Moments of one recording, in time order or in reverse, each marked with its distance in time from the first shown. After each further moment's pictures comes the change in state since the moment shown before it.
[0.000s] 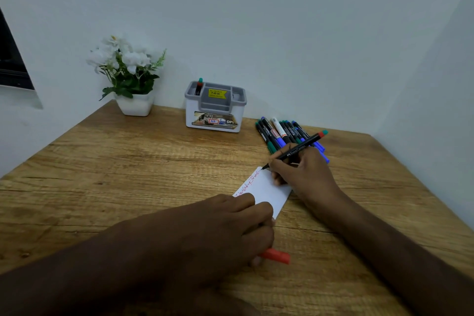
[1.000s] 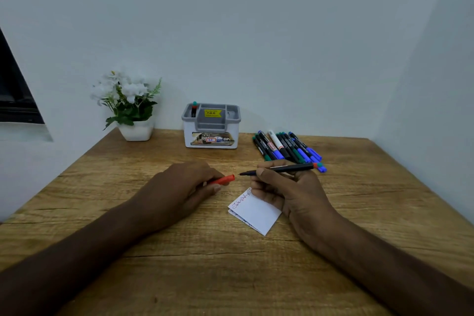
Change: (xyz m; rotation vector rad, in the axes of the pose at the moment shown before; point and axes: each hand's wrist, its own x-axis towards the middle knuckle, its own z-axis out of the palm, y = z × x) left_hand 0.002 -0.109 0.003 -0.003 0.356 -0.345; right_hand -0.026 -0.015 0.013 0.818 -0.066 0.224
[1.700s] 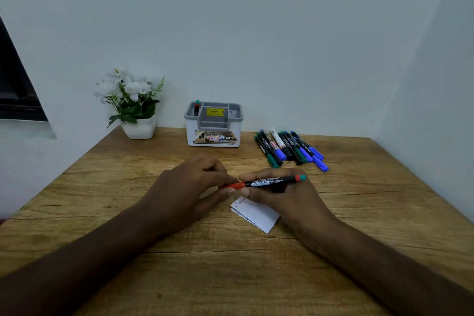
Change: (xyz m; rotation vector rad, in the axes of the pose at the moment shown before) left_hand -0.002 0.015 0.002 0.072 0.111 0.072; right_hand -0.010 -0.001 0.000 -0.460 -0.207 -0.188
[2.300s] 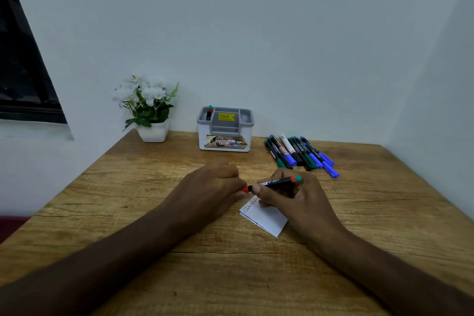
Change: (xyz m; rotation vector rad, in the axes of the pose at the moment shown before) left_hand 0.007 0.004 0.009 0.069 0.106 0.162; right_hand 0.001 0.002 0.006 -0.130 0.065 -0.097
